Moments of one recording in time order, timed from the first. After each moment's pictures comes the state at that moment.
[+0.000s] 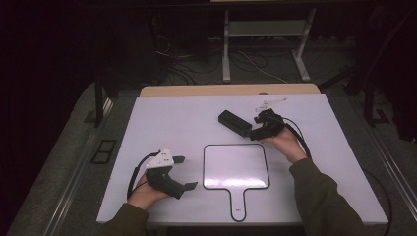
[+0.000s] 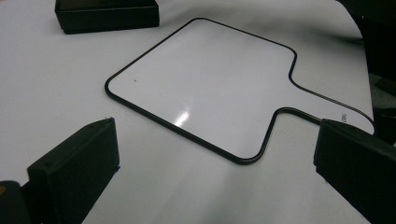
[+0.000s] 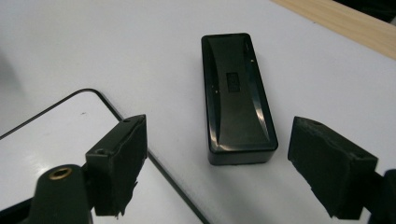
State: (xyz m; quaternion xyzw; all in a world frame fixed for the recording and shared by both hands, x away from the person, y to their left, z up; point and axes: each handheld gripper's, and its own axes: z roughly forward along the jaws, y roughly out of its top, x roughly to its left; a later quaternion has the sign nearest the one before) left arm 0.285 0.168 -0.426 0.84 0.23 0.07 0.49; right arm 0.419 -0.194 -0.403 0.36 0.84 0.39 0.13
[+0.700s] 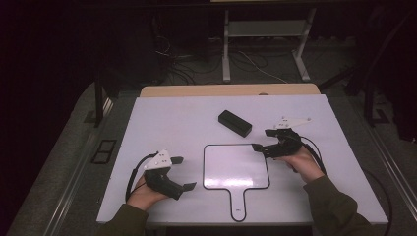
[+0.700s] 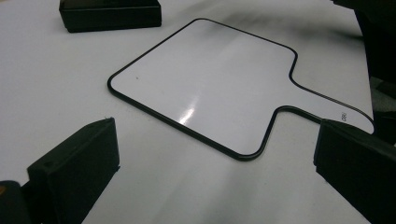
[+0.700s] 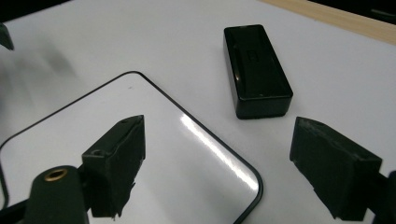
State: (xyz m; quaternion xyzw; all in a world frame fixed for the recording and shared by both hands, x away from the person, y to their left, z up) left arm 0.282 0.170 -0.428 0.83 0.23 0.07 0.50; right arm 0.357 -0.230 -0.409 0.36 0.81 0.45 0.12
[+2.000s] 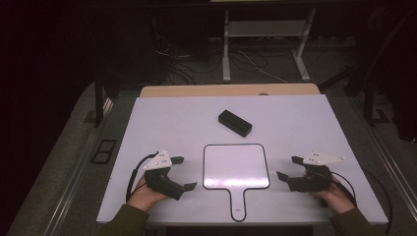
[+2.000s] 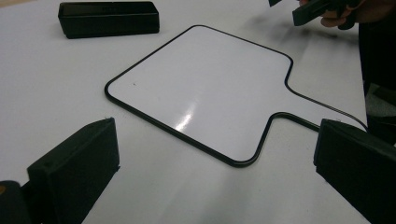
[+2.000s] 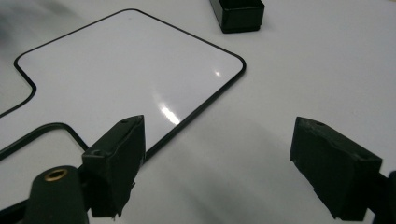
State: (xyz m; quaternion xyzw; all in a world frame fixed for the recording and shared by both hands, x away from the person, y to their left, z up) left arm 0.281 0.170 -0.426 0.83 0.23 0.07 0.50; right arm 0.266 -0.287 -0.438 0.39 0.80 0.43 0.17
